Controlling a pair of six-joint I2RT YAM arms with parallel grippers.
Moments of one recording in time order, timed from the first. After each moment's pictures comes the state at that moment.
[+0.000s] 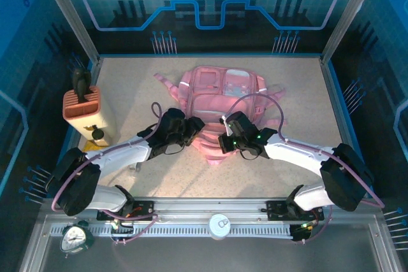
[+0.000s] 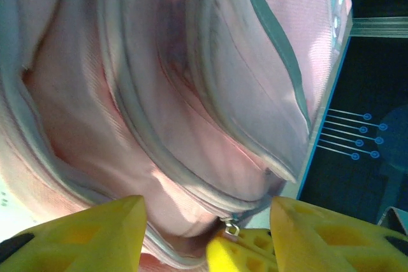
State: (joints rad) left arm -0.64 1.36 0.68 0.04 0.11 -1.42; right arm 0.75 1.39 0.76 -0.26 -0.06 0.41
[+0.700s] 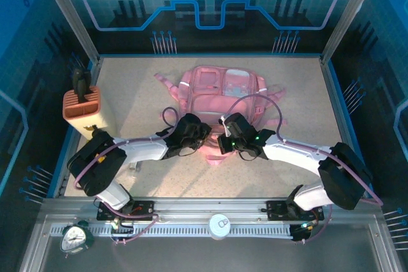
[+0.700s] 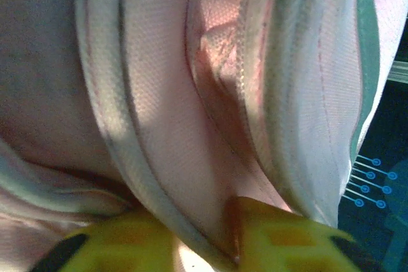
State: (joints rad) left arm -0.73 1.59 0.72 0.18 -0.03 -1.62; right arm 0.77 1.41 0.76 -0.24 -0.02 0.43
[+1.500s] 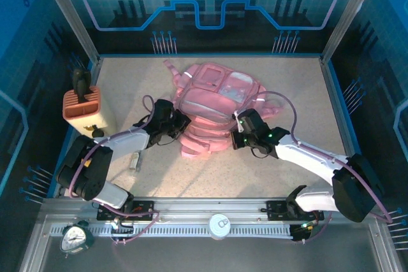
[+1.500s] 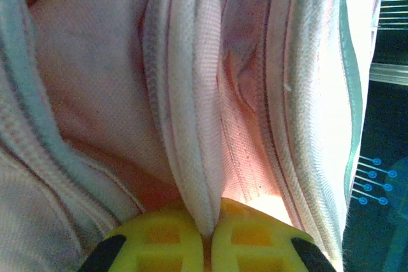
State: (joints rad) left arm -0.39 1.50 0.71 0.06 0.25 -1.28; right arm 0.68 1.29 0.74 -0.35 0.04 0.34
